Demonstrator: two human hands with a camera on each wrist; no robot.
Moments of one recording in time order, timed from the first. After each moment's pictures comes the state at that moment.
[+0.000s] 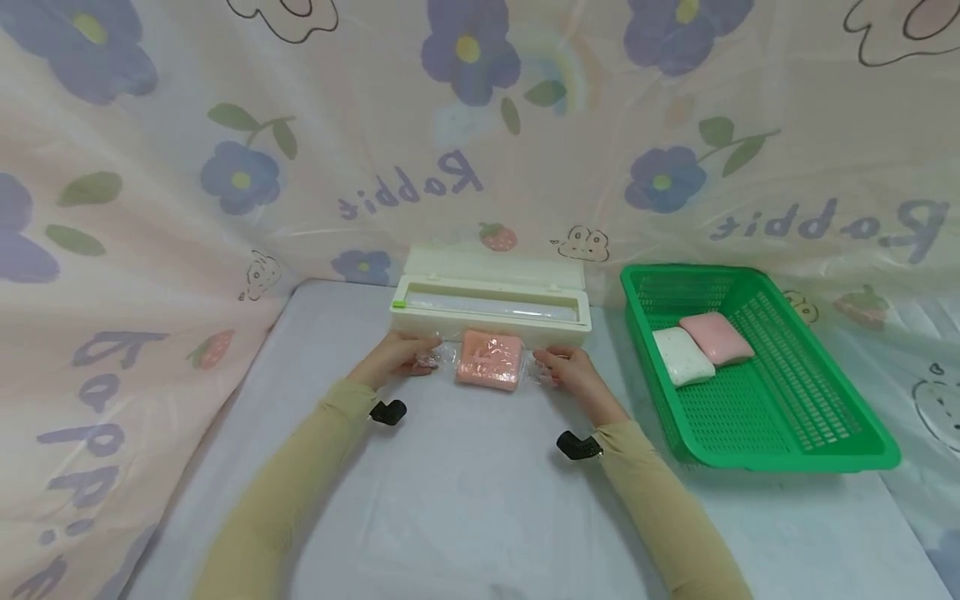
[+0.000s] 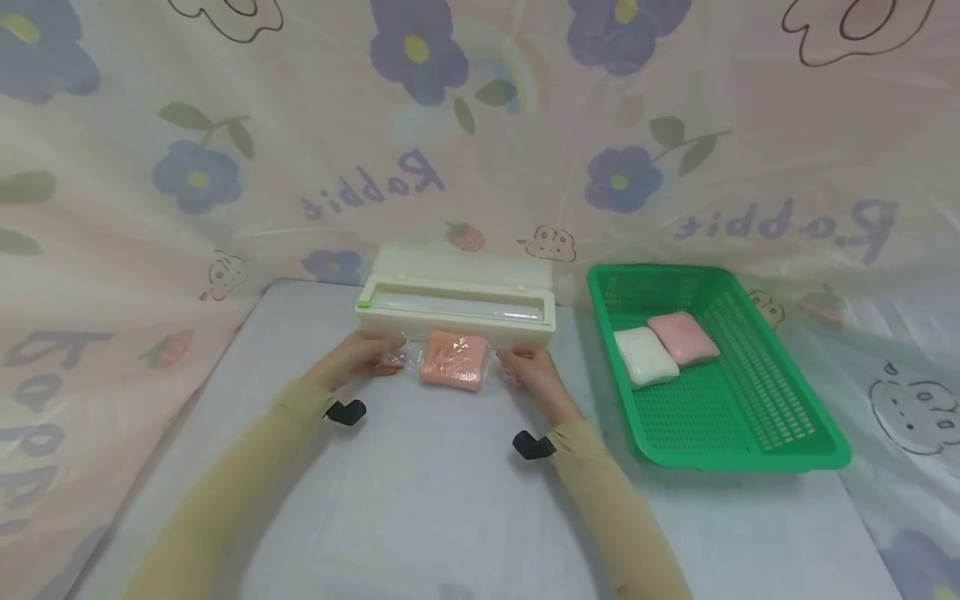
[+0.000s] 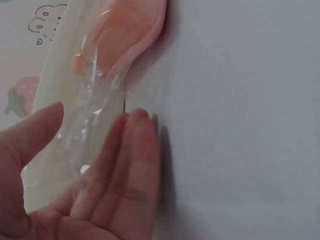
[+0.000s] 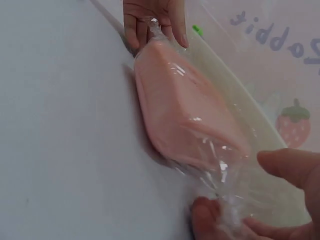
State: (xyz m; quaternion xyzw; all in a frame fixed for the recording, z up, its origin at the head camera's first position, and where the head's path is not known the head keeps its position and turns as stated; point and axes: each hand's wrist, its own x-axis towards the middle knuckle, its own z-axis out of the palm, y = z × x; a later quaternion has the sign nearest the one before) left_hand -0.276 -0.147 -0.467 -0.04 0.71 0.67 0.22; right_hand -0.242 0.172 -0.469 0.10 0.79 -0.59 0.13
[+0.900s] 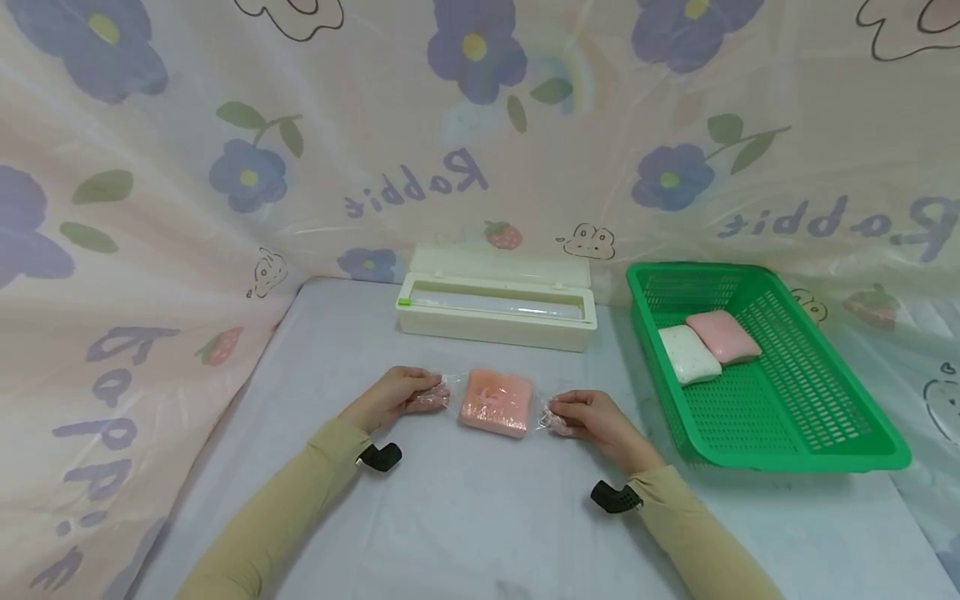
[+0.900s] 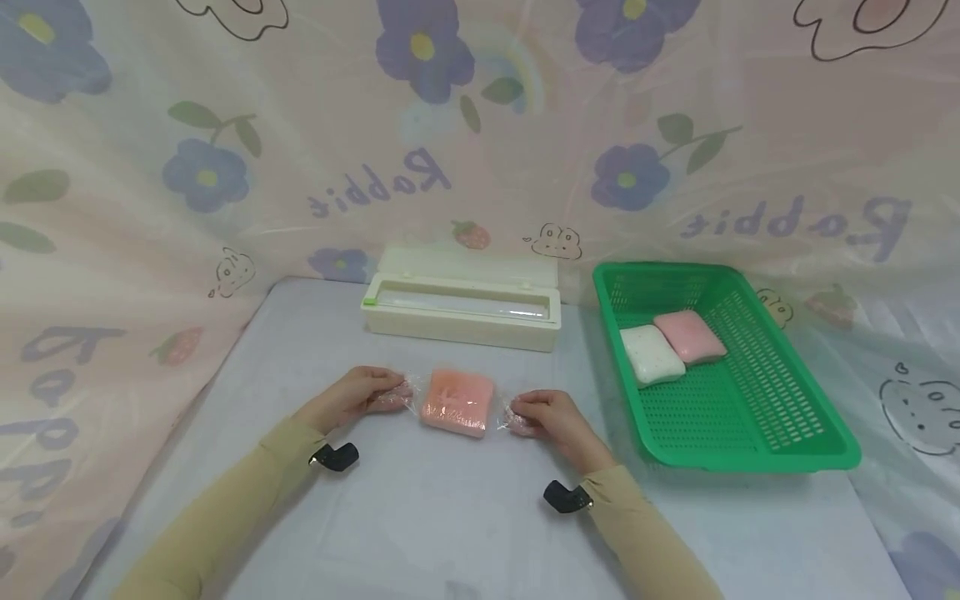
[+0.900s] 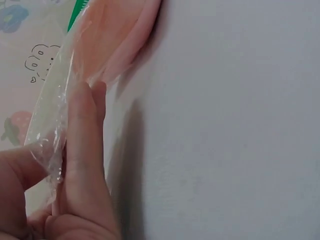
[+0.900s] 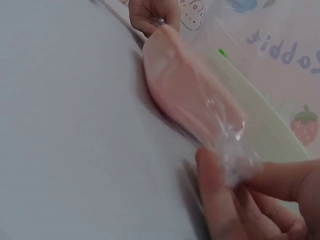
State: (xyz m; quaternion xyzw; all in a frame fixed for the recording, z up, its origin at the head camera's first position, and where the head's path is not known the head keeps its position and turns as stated) left_hand -0.221 -0.148 -0.481 -0.09 0.65 0.70 0.28; right_hand -0.180 0.194 -0.485 0.09 0.70 -0.68 0.22
